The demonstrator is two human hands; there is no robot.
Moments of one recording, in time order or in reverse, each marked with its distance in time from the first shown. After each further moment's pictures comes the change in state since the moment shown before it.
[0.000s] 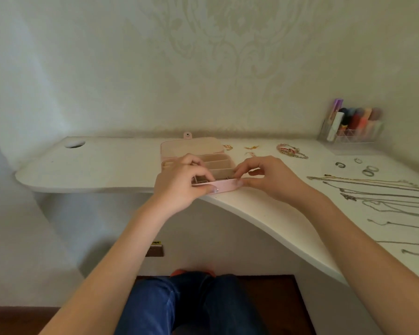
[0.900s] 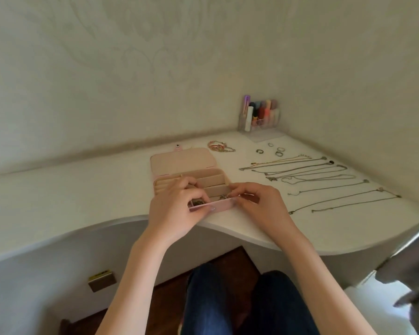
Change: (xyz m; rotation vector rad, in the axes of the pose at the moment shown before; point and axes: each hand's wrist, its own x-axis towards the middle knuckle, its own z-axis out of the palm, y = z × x) left_hand 0.004 0.053 0.028 -0.031 -0.197 0.355; right_hand -0.101 -0.015 -0.002 0.101 0.522 0.401
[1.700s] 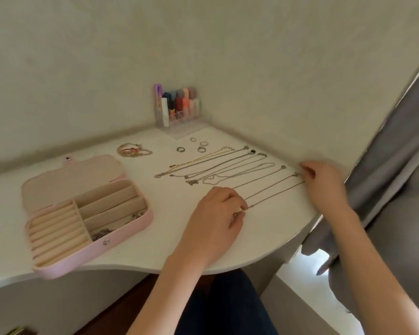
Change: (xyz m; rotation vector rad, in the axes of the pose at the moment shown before) left_hand 0.055 0.152 0.109 -0.348 -0.139 0.425; right_hand -0.016 0.117 -0.237 -0.751 0.522 0.350
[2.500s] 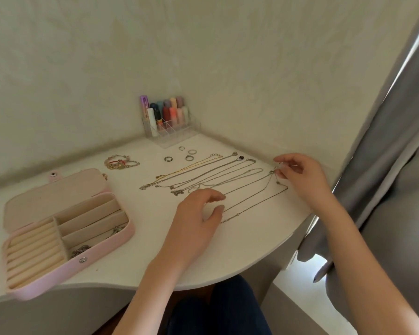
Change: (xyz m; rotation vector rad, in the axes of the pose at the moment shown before) left_hand 0.016 -0.001 0.003 -0.269 0.079 -0.218; right_hand 0.011 -0.017 -0.011 0.717 -0.105 0.066
